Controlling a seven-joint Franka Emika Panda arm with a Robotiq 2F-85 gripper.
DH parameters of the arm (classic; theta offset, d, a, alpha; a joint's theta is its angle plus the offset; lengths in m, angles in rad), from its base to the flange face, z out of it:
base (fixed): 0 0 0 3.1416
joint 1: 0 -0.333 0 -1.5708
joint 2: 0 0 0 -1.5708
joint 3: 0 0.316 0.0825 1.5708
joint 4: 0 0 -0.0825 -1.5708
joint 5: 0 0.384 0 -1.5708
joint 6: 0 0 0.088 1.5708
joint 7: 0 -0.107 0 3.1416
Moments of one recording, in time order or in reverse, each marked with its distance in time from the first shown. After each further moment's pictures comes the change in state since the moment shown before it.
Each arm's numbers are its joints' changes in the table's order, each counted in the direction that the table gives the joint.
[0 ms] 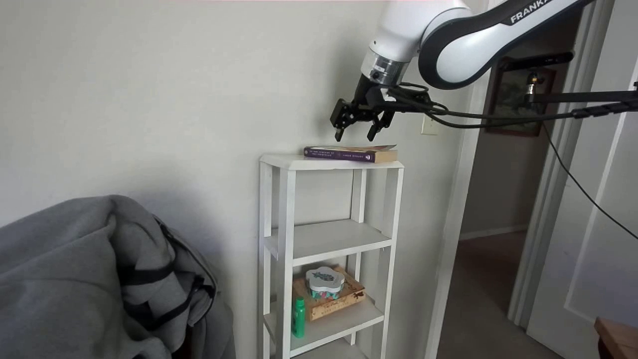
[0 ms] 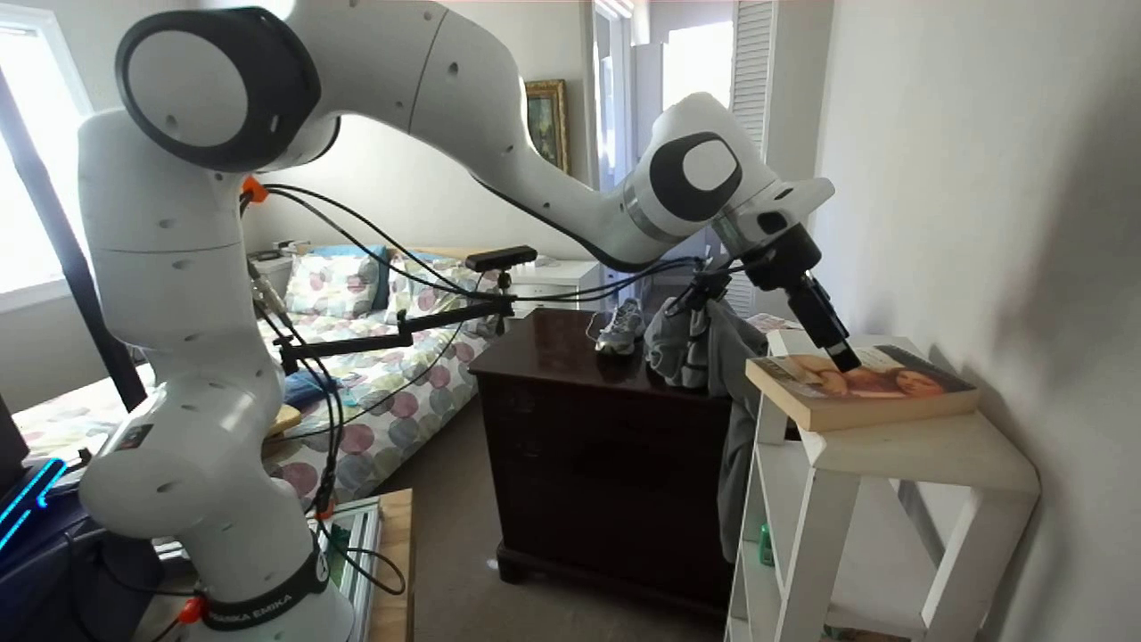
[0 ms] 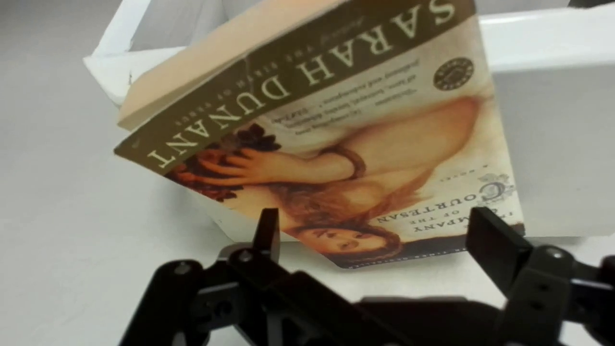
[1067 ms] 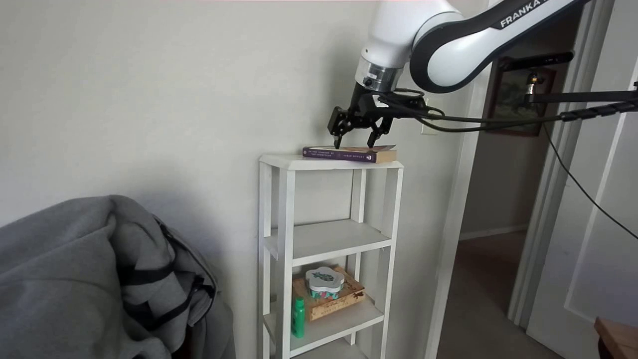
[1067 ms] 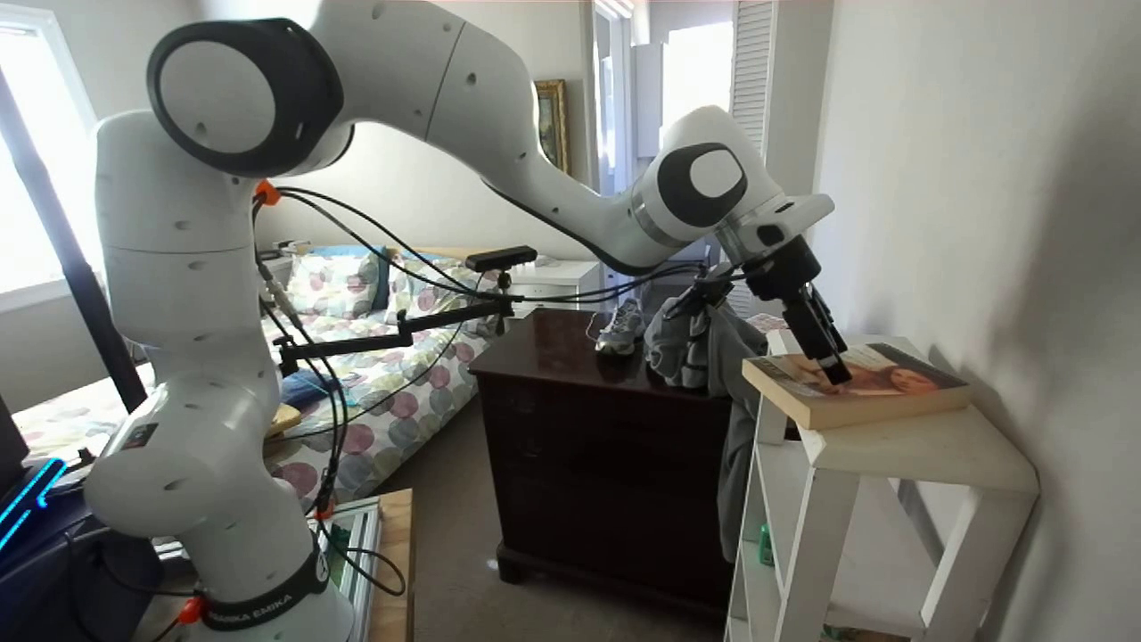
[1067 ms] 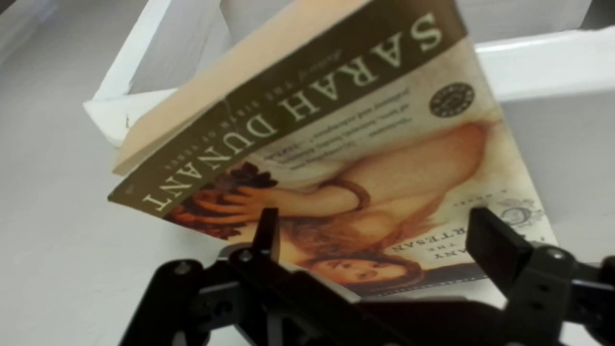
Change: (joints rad) arm -0.037 -0.038 -0.022 0.032 0.022 0.063 -0.045
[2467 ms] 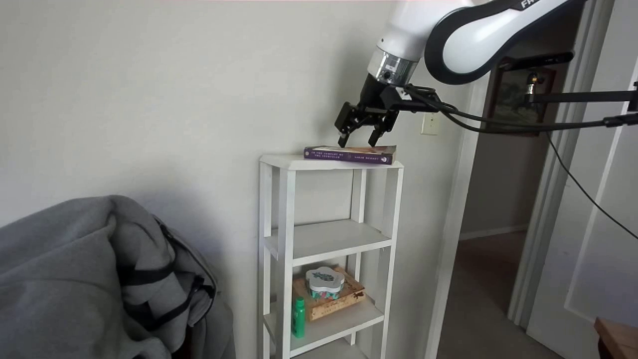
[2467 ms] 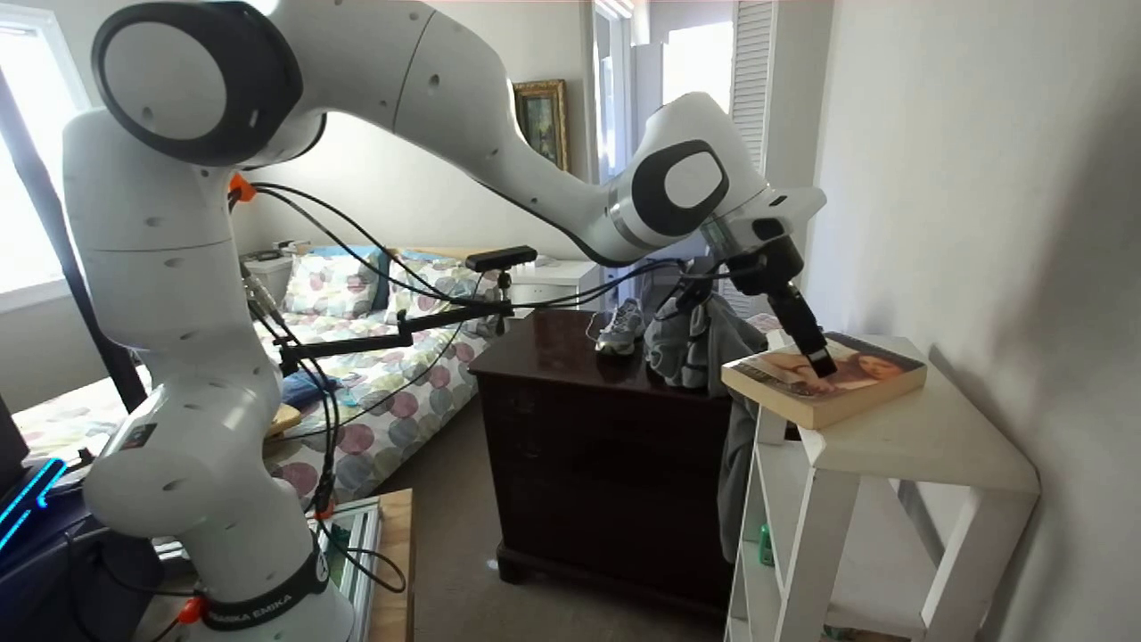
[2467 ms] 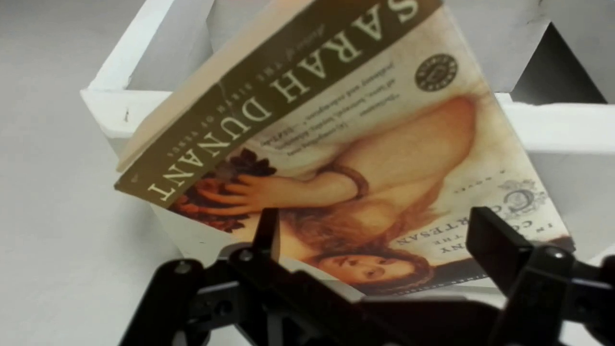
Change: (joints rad) arm 0.008 0.082 -0.004 -0.105 0.155 -0.103 0.302
